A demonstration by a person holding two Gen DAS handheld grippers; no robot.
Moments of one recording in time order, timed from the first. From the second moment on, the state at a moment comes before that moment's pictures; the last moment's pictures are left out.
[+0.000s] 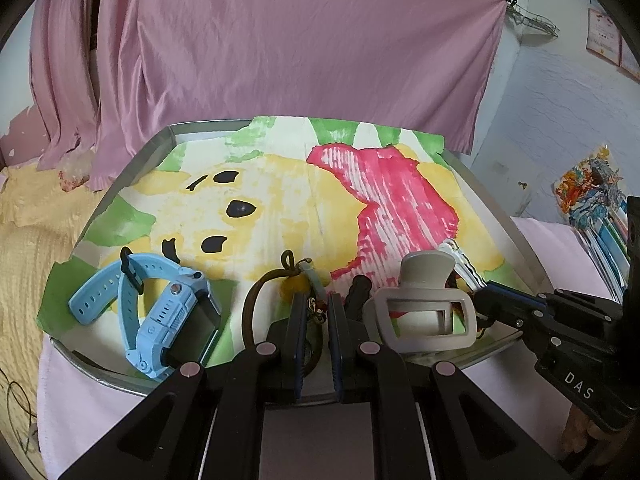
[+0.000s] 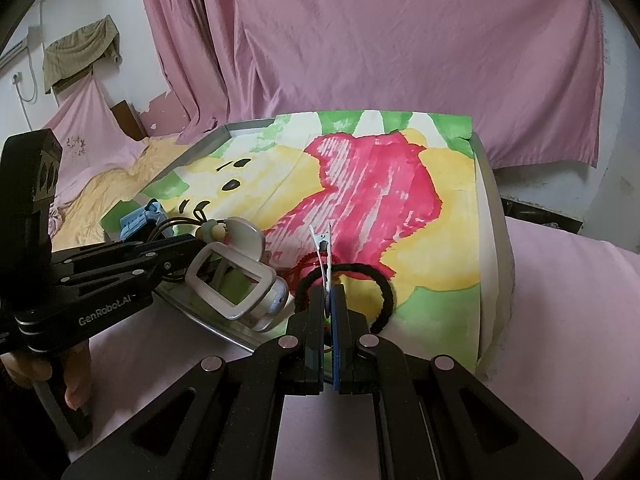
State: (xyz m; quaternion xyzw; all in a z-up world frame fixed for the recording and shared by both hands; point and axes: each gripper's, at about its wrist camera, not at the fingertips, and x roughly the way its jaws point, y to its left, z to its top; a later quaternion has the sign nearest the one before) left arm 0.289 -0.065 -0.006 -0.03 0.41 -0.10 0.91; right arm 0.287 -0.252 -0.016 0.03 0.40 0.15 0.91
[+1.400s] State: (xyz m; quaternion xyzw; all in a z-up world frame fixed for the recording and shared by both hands) left arm 0.280 -0.062 -0.002 -0.03 0.38 -0.09 0.92; right arm 0.282 -0.253 -0.017 0.03 0.39 0.13 0.91
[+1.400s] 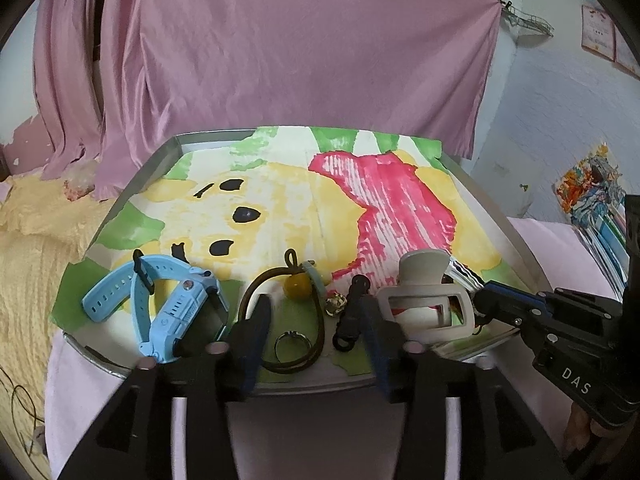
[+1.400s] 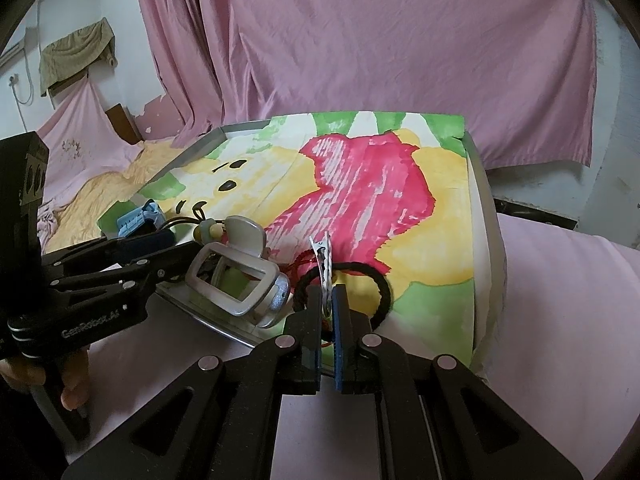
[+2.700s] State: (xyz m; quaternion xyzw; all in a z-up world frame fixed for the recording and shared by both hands) left arm 0.224 -0.034 0.020 -0.06 0.30 -0.03 0.95; right arm 0.225 -0.262 0.013 0.05 0.30 0.08 0.95
